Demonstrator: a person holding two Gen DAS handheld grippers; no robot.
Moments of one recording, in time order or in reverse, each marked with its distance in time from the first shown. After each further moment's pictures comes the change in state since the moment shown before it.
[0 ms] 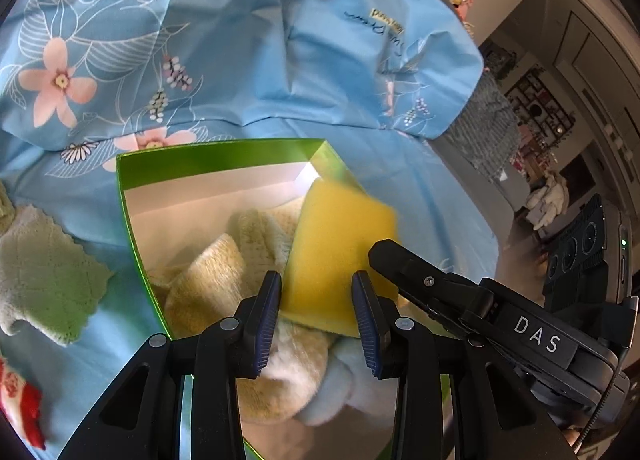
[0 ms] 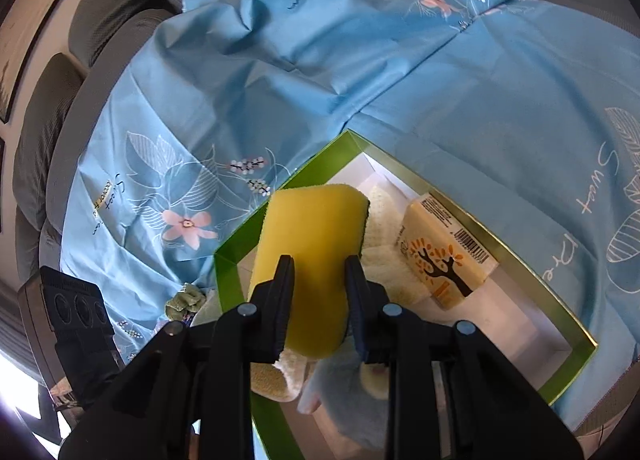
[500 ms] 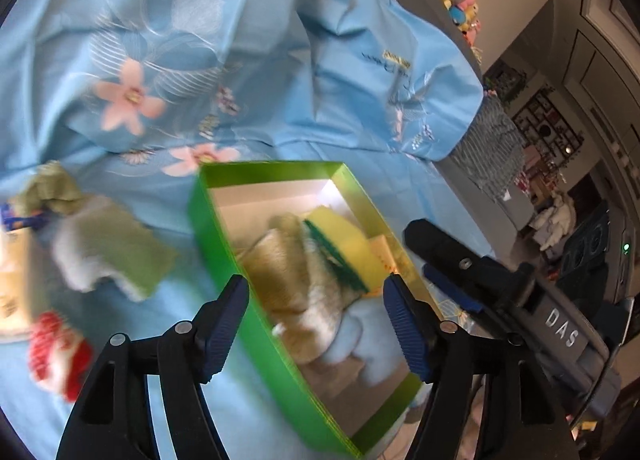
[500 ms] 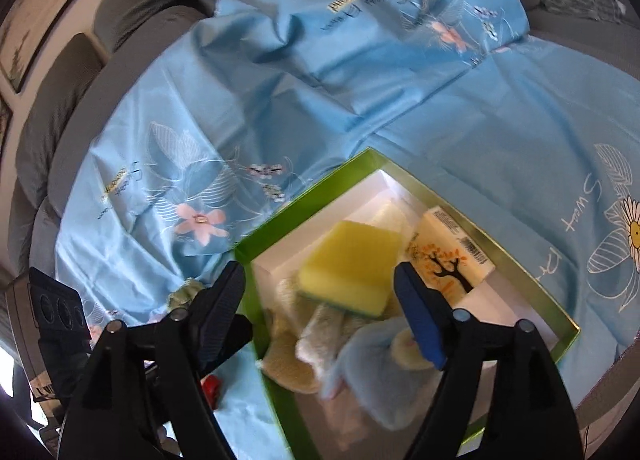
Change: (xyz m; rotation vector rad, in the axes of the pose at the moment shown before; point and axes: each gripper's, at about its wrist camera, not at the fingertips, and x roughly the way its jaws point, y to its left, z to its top) left arm -0.085 0.012 -0.018 -0.043 -0.083 0.057; right arm -0.040 0.046 -0.018 -0.136 -0.086 -0.007
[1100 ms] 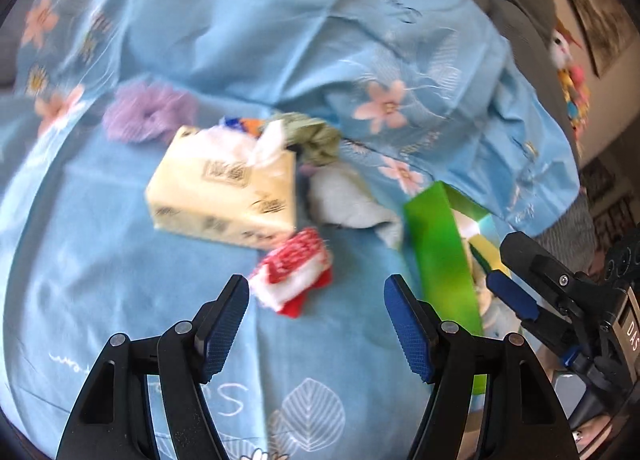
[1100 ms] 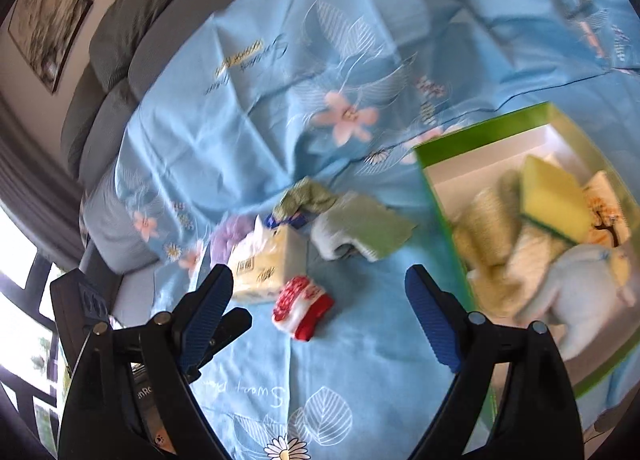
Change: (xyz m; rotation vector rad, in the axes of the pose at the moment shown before) left arm -0.101 0.150 -0.075 -0.387 -0.113 0.265; right arm 0.040 0.127 -0.071 -0.261 0.280 0.222
